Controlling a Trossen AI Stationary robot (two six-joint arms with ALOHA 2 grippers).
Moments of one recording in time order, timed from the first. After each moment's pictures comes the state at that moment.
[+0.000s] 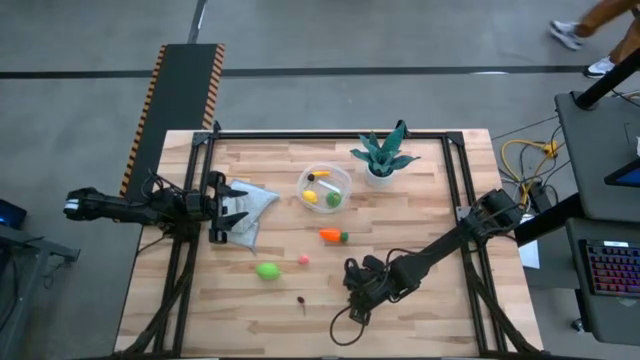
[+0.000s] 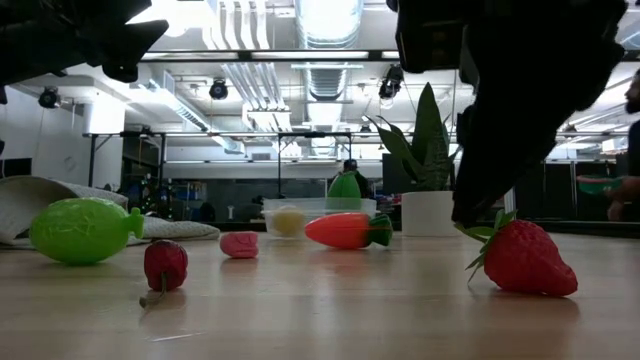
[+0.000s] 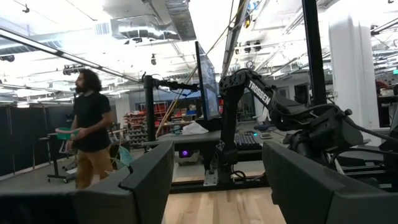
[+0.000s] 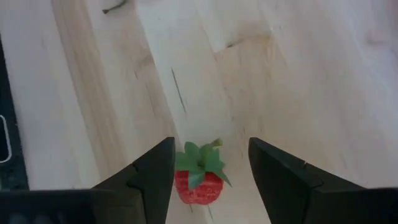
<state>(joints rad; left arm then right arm) -0.11 0.32 0.03 0.60 -0.15 0.16 0.54 1.88 1.19 -0.39 0.18 0.88</state>
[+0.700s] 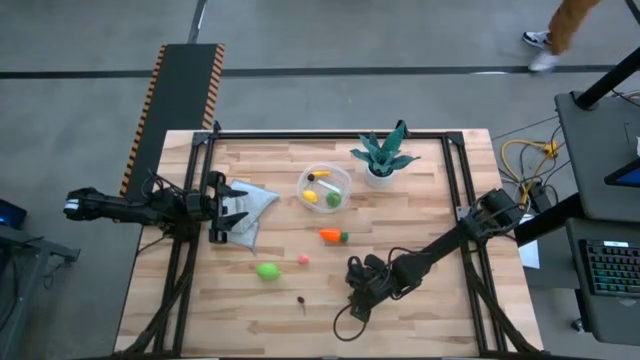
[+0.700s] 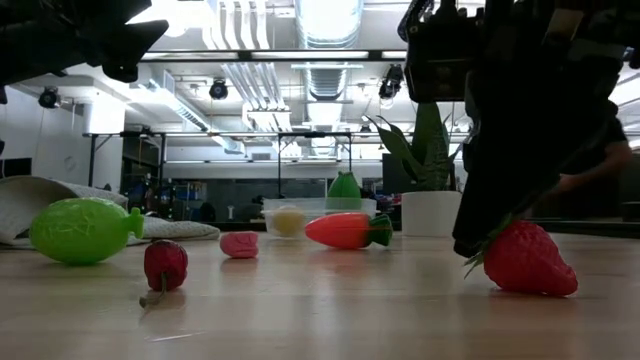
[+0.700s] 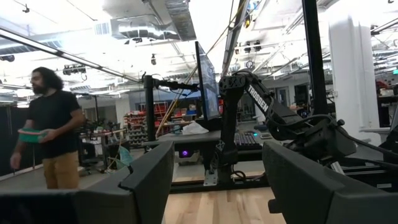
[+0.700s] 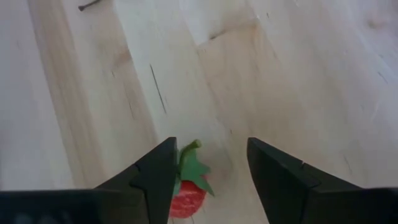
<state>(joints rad) -0.10 0.32 0.03 0.60 -0.15 0.16 0.53 1.88 1.09 -0.25 0.20 0.90</state>
